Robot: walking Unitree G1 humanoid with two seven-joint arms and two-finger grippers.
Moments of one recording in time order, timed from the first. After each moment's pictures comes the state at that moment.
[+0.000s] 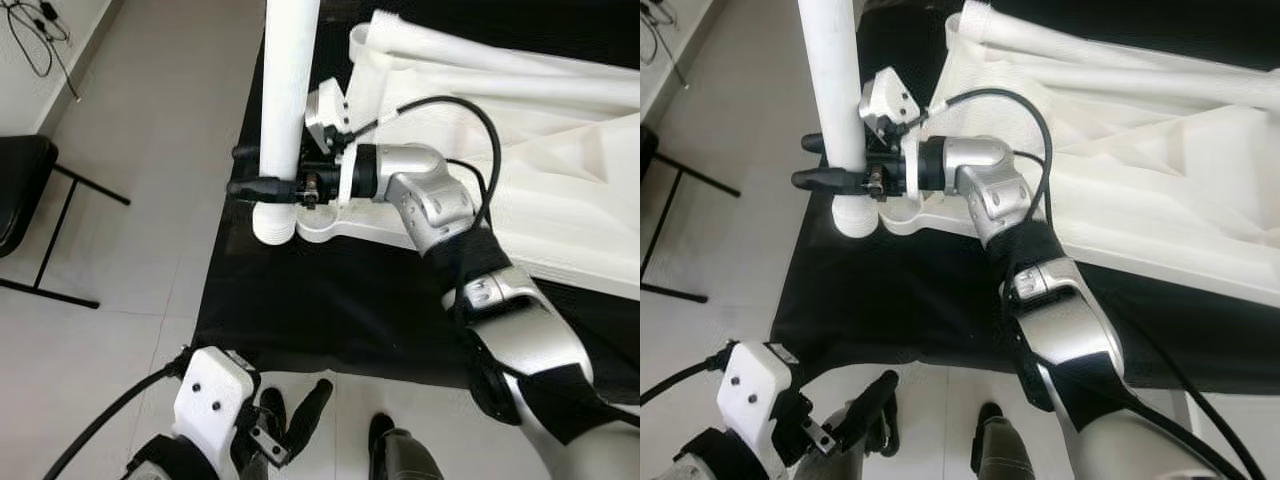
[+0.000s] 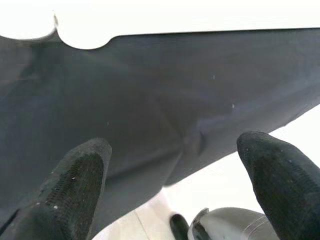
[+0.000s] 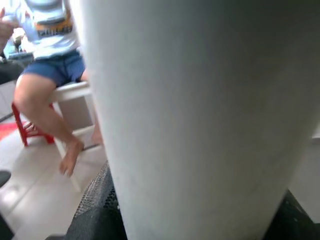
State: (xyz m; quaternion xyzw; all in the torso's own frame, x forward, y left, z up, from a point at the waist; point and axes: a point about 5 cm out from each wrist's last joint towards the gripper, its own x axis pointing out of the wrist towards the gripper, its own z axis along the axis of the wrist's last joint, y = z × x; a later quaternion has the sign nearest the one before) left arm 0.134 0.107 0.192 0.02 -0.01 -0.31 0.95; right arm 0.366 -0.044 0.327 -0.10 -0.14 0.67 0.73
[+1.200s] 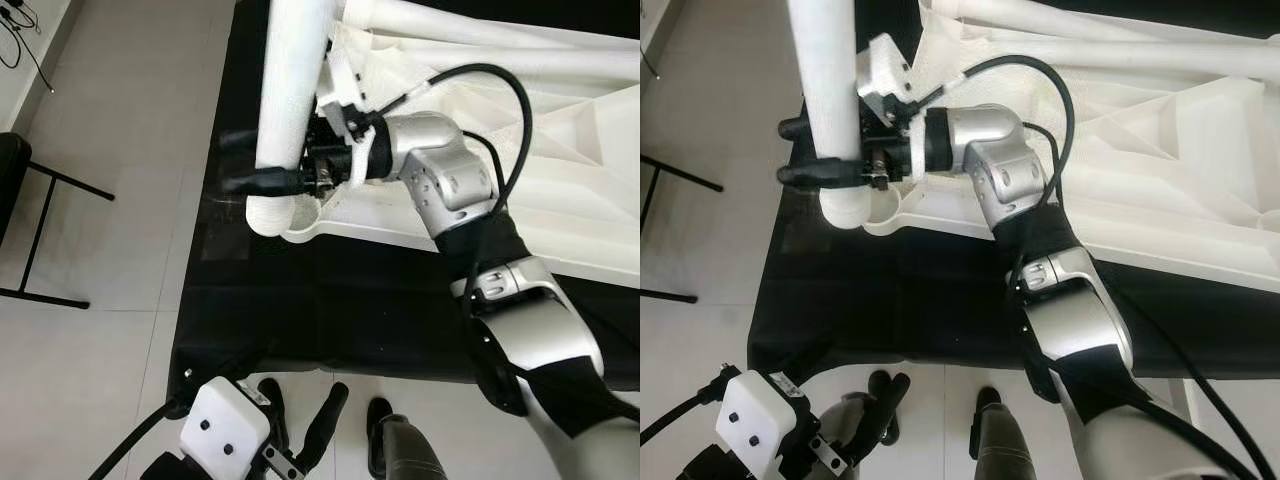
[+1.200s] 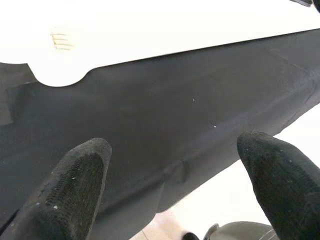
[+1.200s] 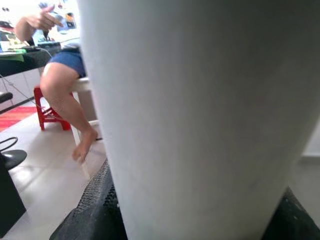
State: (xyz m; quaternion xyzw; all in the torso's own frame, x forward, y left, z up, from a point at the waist) left arm 0.123 0.098 0.192 0.04 -0.07 -0.31 0.95; right arm 0.345 -0.038 0.340 -0.17 -0.13 0.72 0.66
